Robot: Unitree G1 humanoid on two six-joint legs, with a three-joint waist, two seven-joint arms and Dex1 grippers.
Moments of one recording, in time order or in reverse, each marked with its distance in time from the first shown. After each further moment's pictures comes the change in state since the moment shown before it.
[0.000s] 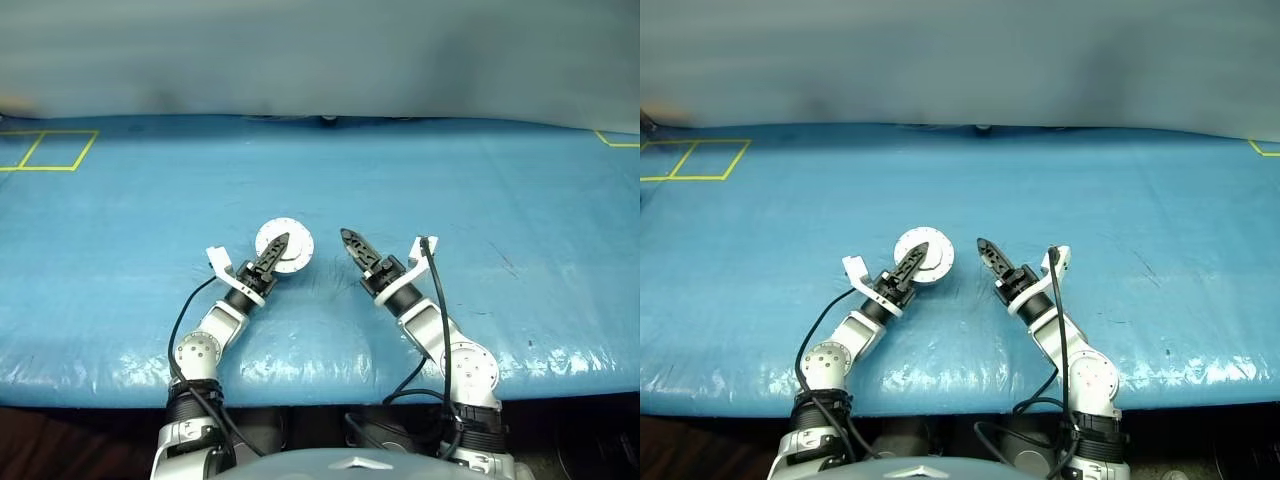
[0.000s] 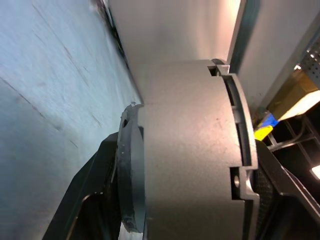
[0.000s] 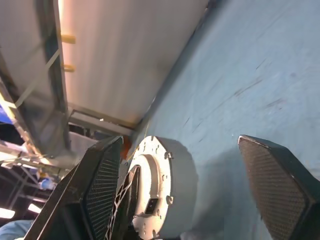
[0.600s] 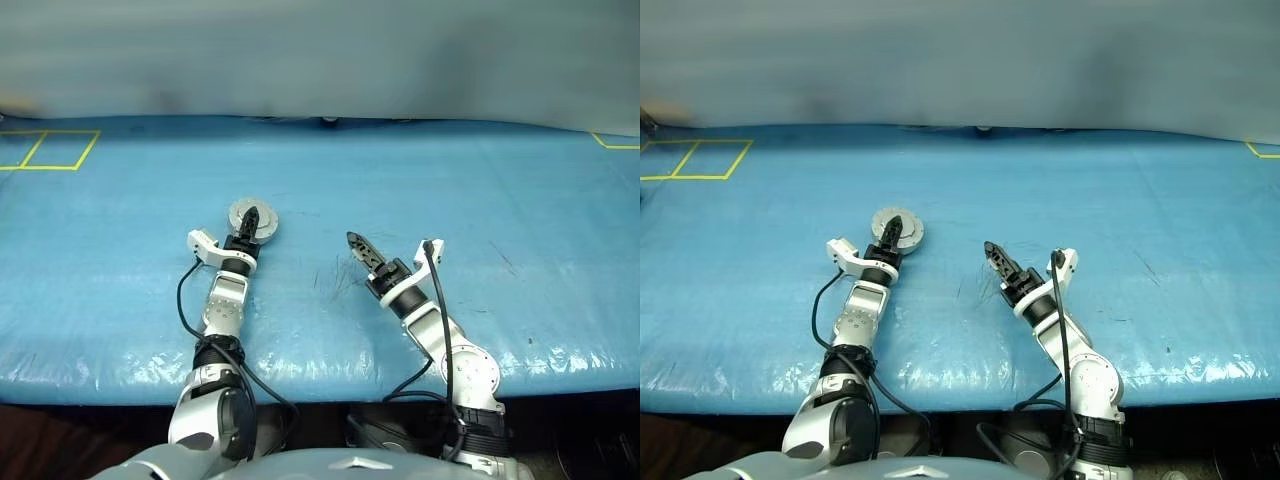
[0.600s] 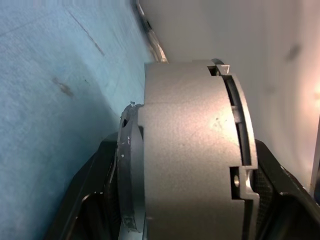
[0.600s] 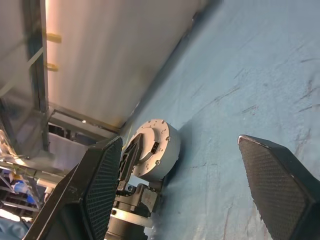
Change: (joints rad) left arm -0.263 -0.034 0.132 0.377 0.156 -0.449 0.144; right arm 0.019 -0.024 -0.011 0.000 -0.067 -0.028 0.022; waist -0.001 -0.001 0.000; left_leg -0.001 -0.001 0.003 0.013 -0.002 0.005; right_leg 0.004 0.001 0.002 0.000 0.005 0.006
